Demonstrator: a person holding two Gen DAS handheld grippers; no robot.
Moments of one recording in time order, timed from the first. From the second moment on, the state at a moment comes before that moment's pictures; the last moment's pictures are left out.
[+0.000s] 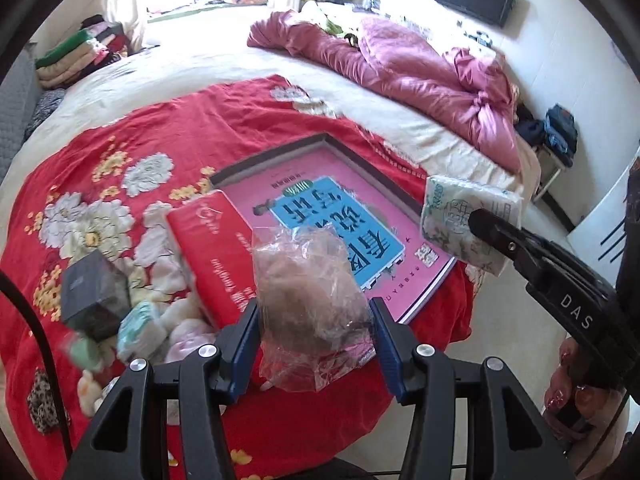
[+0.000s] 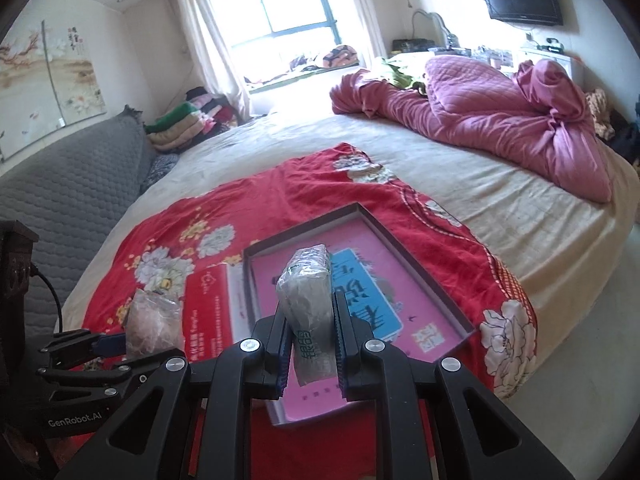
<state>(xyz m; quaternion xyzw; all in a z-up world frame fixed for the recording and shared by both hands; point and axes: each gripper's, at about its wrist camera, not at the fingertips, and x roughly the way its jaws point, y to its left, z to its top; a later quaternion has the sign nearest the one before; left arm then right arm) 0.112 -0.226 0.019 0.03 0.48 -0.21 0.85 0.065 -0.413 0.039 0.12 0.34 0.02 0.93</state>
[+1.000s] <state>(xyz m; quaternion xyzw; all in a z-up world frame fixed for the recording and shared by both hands) 0.149 -0.325 -0.067 0.14 0.55 -0.24 0.78 0.130 -0.467 -0.061 0.16 0.43 -0.02 0.89</state>
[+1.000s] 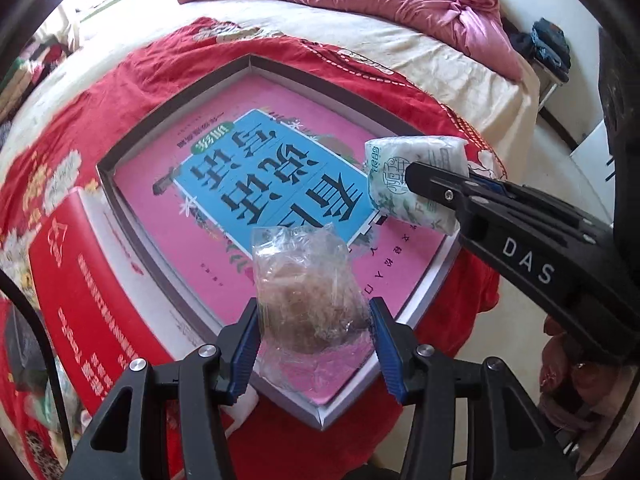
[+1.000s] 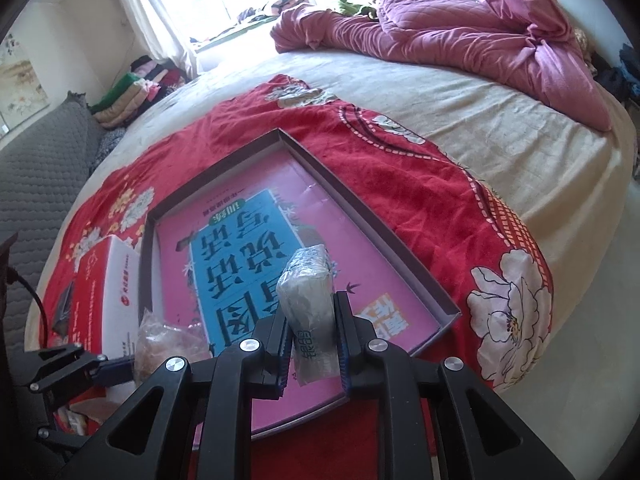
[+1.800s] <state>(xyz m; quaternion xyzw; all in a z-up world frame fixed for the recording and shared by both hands) 0.159 -0.343 -0.079 0.17 0.56 -0.24 0.77 0.122 -0.487 -0.056 0.15 0.42 -0.08 0.89</state>
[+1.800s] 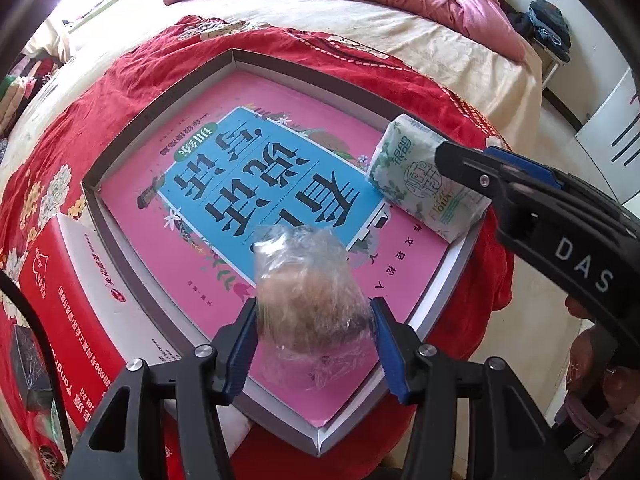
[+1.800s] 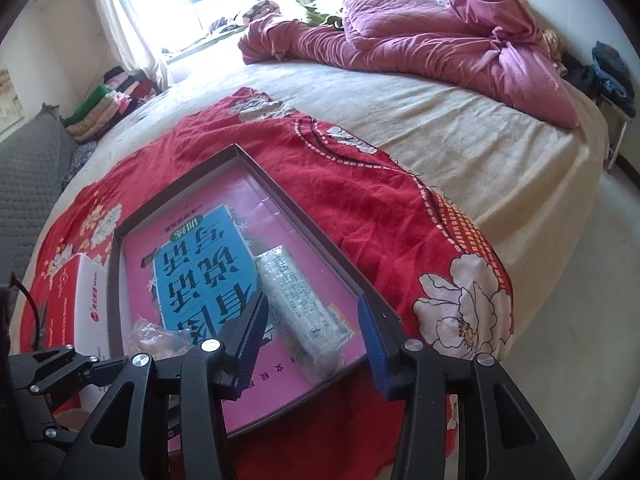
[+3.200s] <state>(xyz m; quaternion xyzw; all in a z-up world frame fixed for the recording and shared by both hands) 0.104 -0.254 0.006 0.06 0.49 -0.22 0.84 0.065 -0.448 0.019 0.07 0.35 -0.14 0.92</state>
